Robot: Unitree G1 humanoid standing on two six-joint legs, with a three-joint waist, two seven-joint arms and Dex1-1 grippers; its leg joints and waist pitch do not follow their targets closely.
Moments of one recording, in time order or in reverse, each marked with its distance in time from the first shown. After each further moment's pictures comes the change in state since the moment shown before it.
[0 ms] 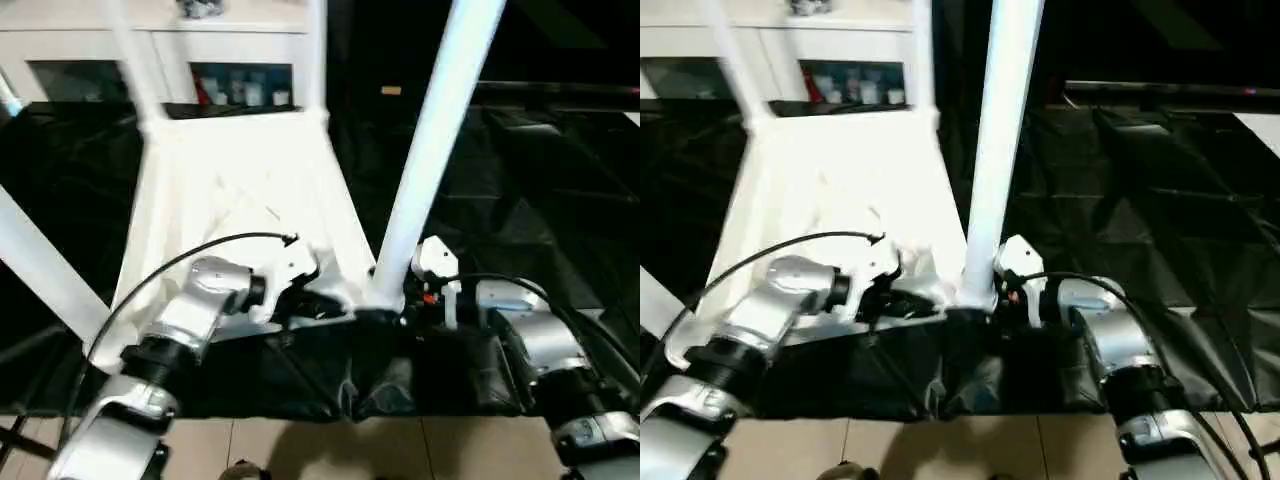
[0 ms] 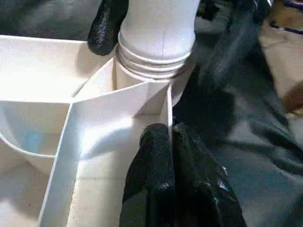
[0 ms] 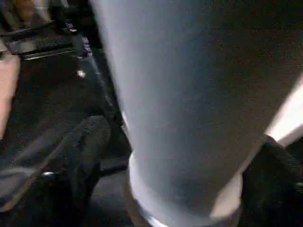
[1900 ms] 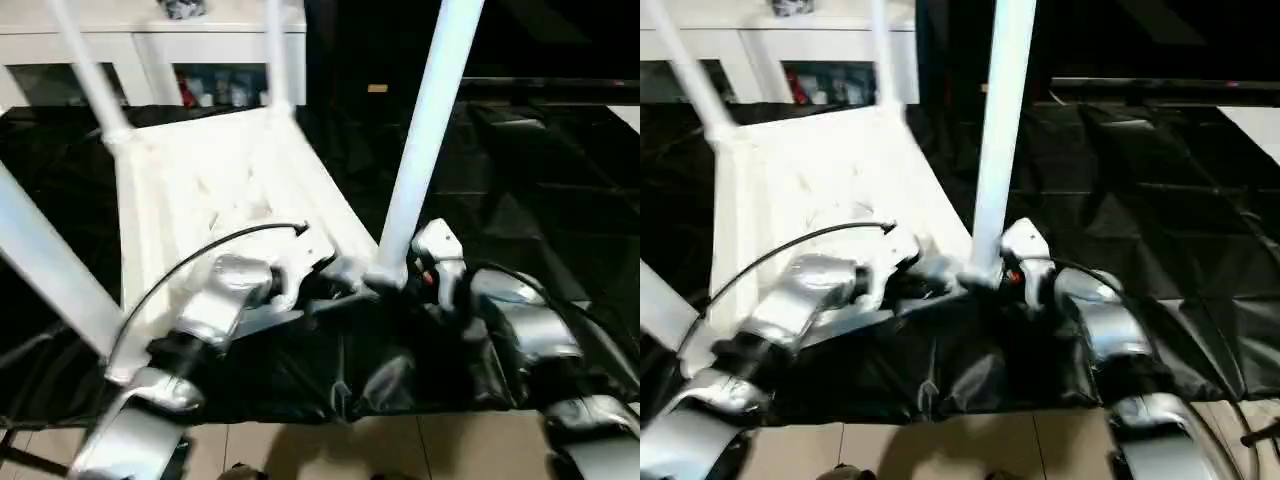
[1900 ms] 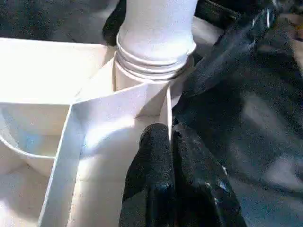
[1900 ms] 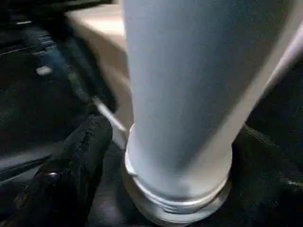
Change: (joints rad) left arm -0.011 -0.049 0.020 0.022 0.003 0.029 0.114; right arm -0.036 0.002 -0.024 0.079 -0.044 -0.039 -0.095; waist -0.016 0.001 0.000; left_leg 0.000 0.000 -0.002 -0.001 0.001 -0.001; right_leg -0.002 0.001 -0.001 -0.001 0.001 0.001
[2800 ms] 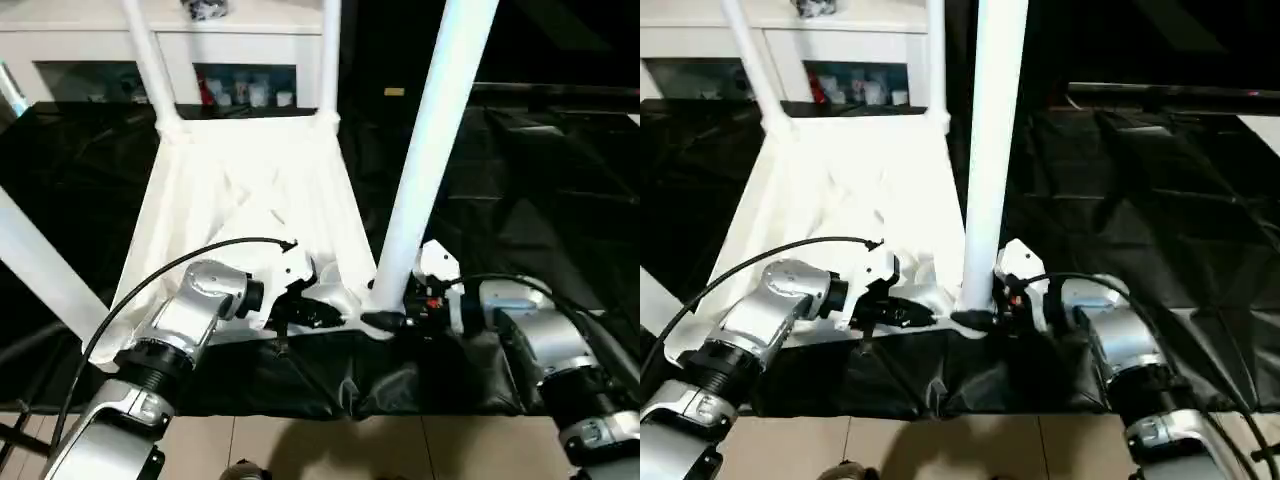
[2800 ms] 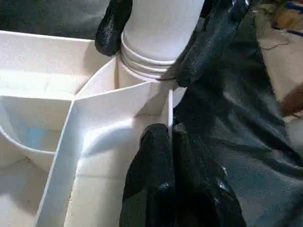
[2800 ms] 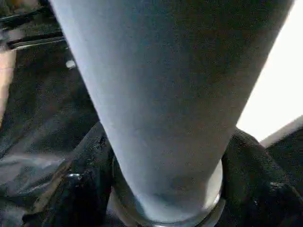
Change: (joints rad) left arm 0.018 0.020 -0.008 -0.019 0.005 -0.004 -0.011; right arm 0.024 0.028 0.007 -0.050 -0.007 0.055 -0.038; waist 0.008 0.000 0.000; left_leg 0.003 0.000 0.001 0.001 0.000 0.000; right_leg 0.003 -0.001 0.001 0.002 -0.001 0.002
